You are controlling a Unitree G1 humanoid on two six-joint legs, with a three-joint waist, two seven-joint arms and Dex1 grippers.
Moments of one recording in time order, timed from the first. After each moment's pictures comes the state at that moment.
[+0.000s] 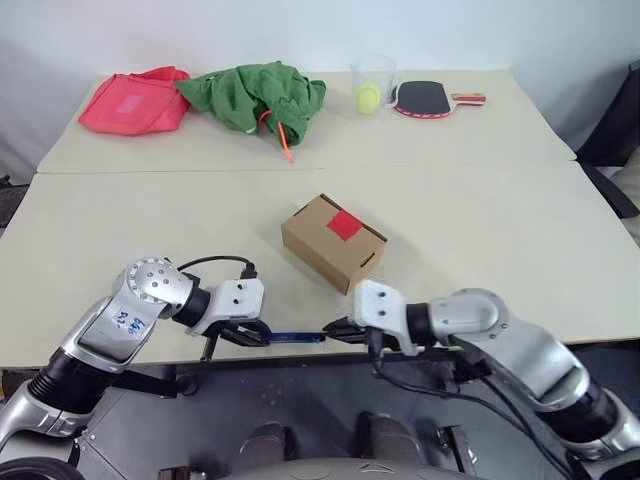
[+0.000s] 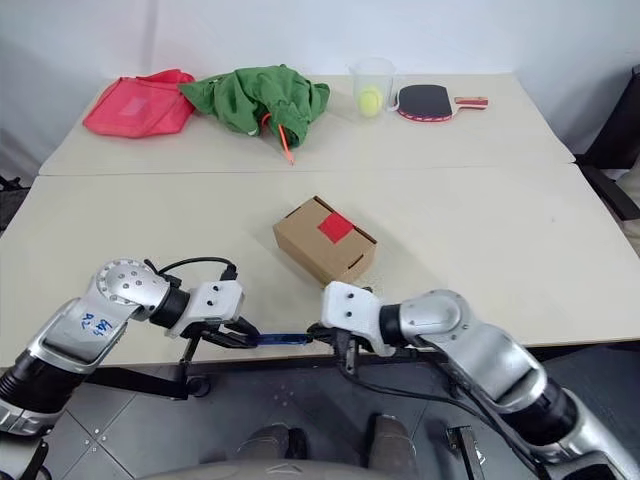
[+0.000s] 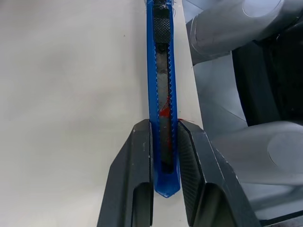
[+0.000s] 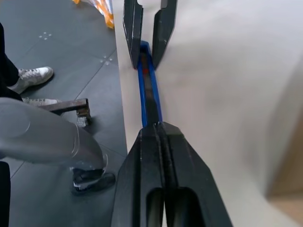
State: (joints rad) left arm -0.43 0.89 -0.29 -0.24 -0.11 0.47 -1.28; right arm -0.47 -0.66 0.48 -0.55 0.30 0.72 0.84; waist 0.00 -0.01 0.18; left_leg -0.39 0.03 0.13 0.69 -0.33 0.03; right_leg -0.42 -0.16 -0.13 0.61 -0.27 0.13
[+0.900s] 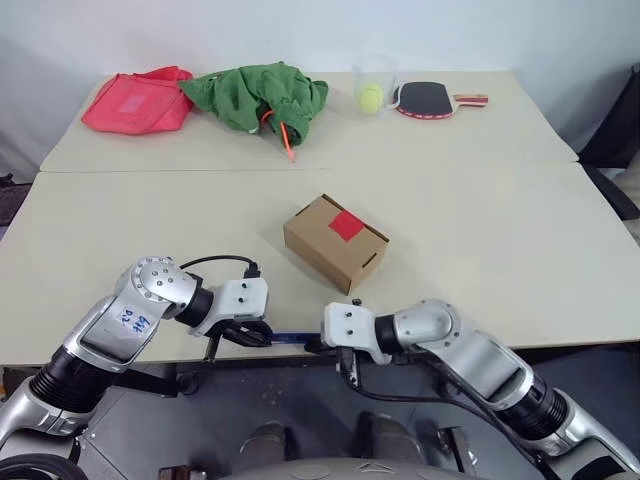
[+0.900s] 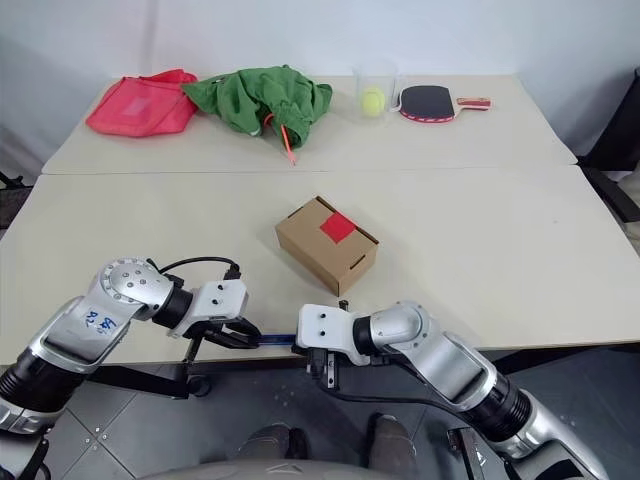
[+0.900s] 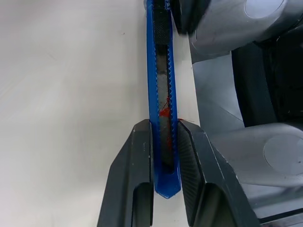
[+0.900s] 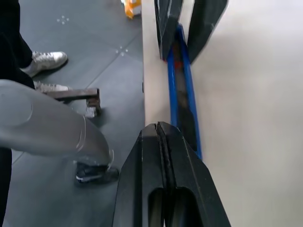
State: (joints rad) left arm -0.46 0.89 -0.32 -0.26 -0.11 0.55 -1.28; right arm -0.47 -0.55 0.60 -0.41 0.12 0.58 0.90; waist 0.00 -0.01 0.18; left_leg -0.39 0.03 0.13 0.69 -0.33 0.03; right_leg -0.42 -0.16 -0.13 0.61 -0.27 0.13
